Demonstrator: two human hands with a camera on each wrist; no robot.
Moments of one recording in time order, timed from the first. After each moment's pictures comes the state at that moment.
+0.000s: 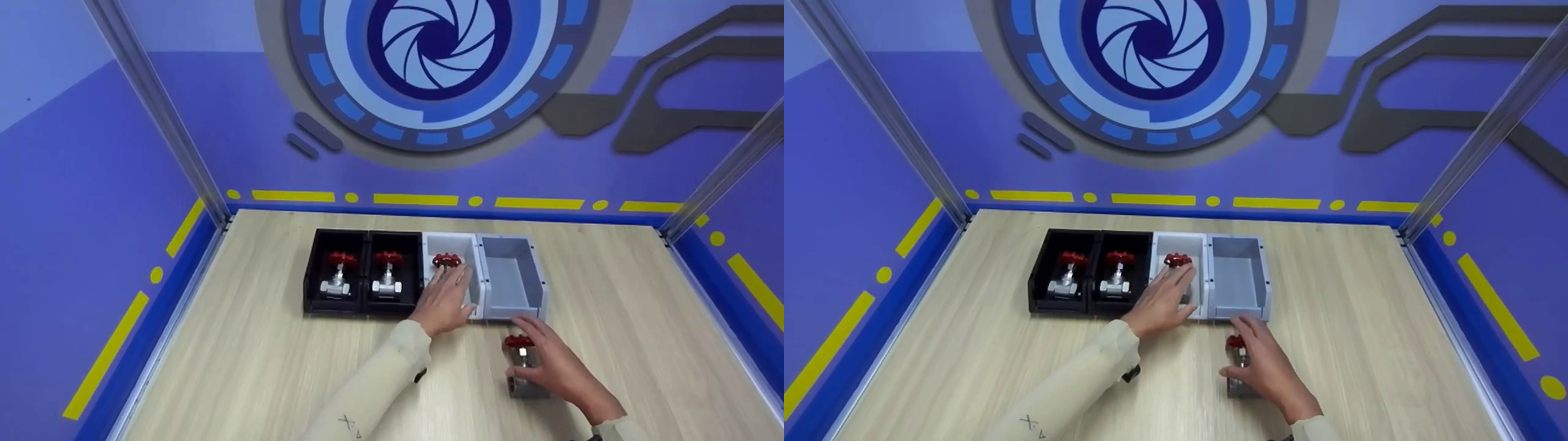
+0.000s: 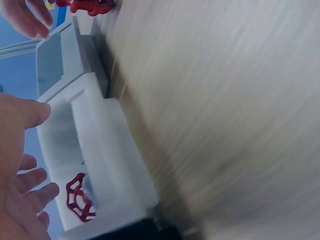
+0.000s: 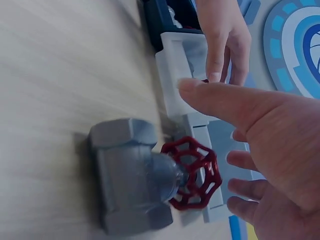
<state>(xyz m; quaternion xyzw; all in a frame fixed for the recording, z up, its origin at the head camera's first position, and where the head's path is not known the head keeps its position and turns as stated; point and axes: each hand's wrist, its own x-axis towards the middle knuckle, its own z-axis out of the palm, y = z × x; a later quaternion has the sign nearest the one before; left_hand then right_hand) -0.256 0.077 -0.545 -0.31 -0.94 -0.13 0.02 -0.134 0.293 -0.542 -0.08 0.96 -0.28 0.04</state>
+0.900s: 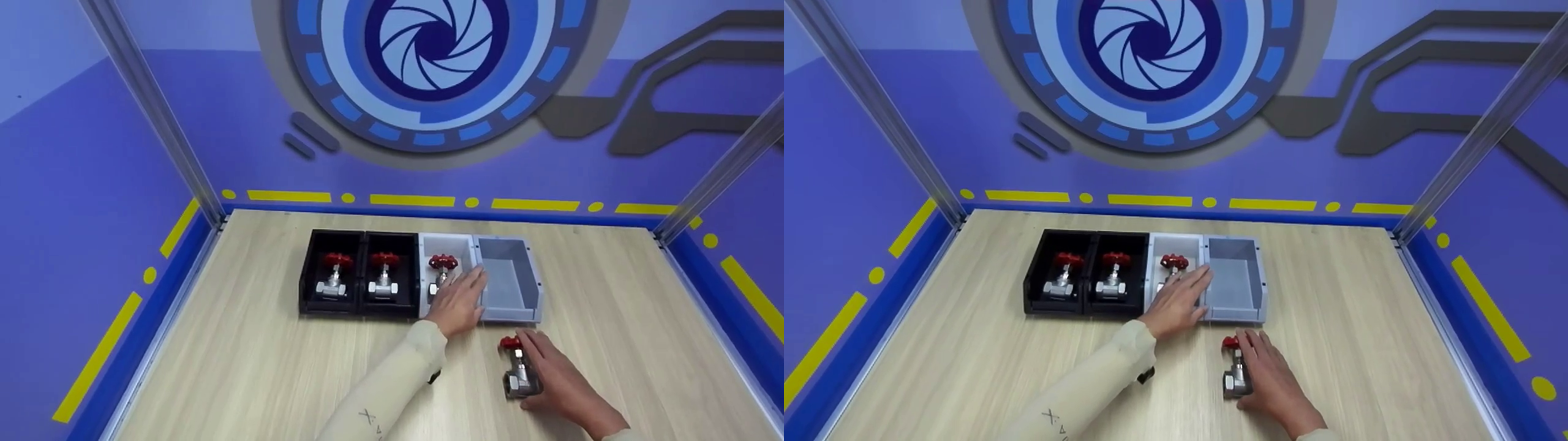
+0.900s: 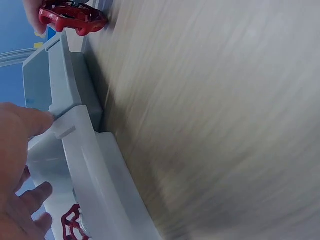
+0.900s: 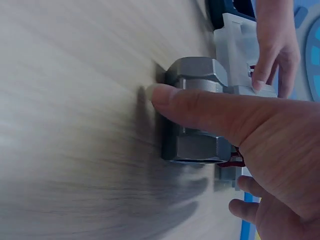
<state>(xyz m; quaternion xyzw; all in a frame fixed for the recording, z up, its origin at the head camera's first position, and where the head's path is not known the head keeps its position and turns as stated) -0.255 0.110 -0.552 -0.32 -0.94 -0.11 0.01 -0.119 0.304 -0.563 -0.06 0.98 -0.18 0.10</state>
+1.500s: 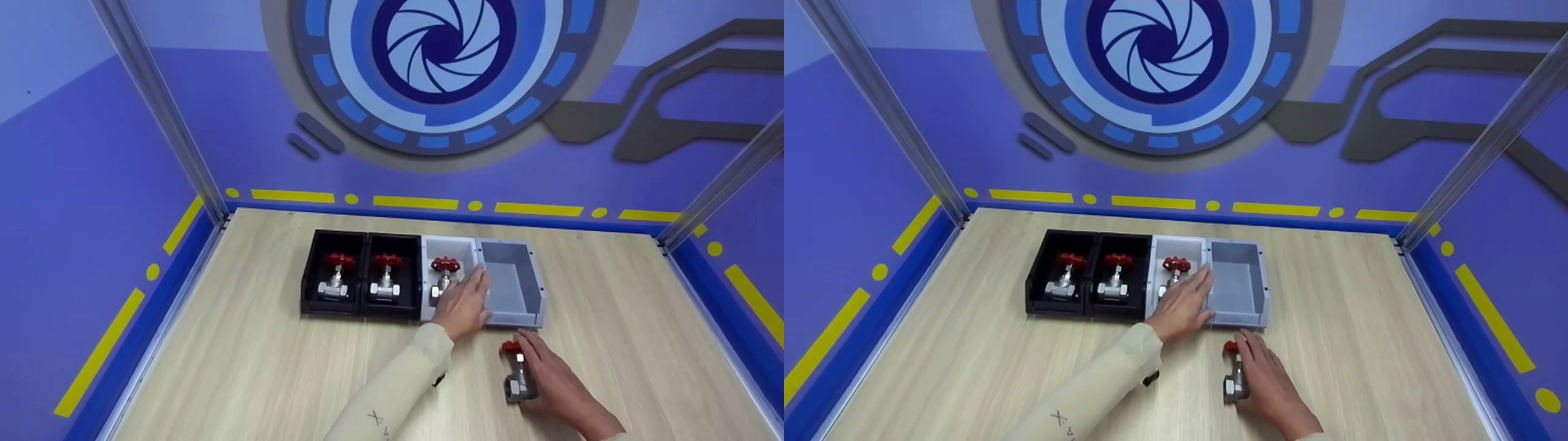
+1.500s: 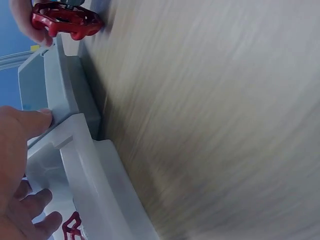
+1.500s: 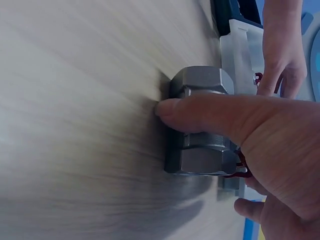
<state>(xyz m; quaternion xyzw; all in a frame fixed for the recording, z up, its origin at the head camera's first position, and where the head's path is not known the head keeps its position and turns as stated) -0.256 0.121 -0.553 -0.30 -0.95 -0.10 0.02 -0.121 0.300 -0.567 -0.10 0.98 -0.14 0.06</state>
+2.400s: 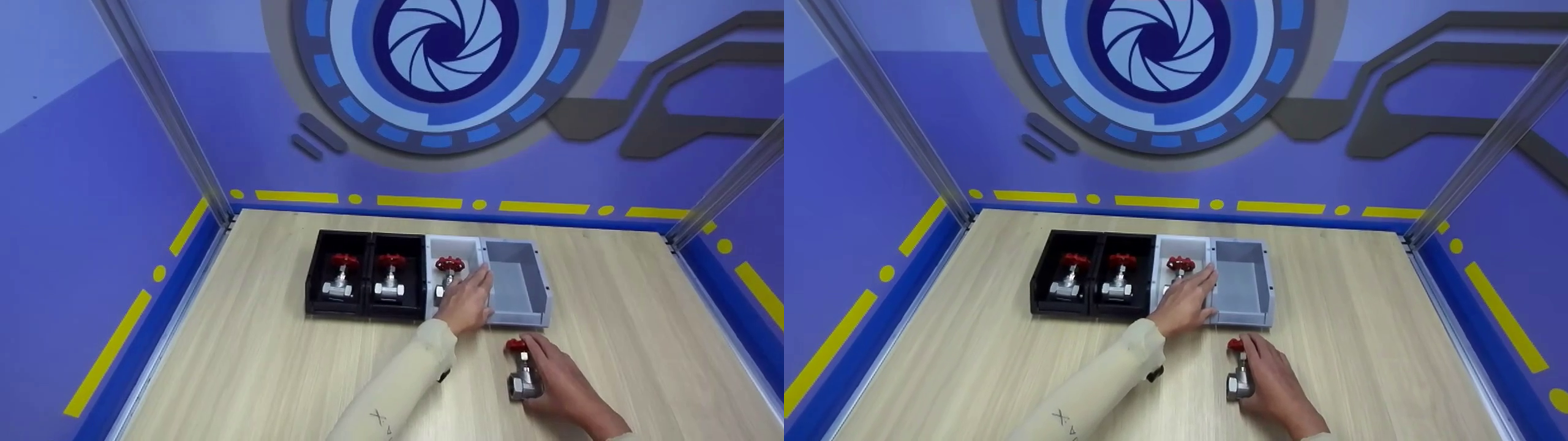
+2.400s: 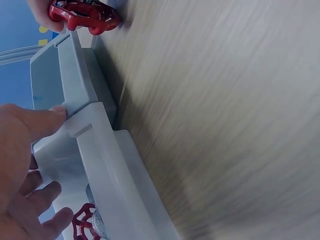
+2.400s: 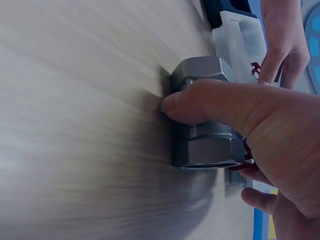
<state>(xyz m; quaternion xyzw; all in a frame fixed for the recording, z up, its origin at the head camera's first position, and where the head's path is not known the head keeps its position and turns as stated) -0.259 0.116 -0.544 -0.31 -0.95 -0.07 0.03 -0.126 0.300 -0.567 -0.07 0.98 -0.16 0.08</state>
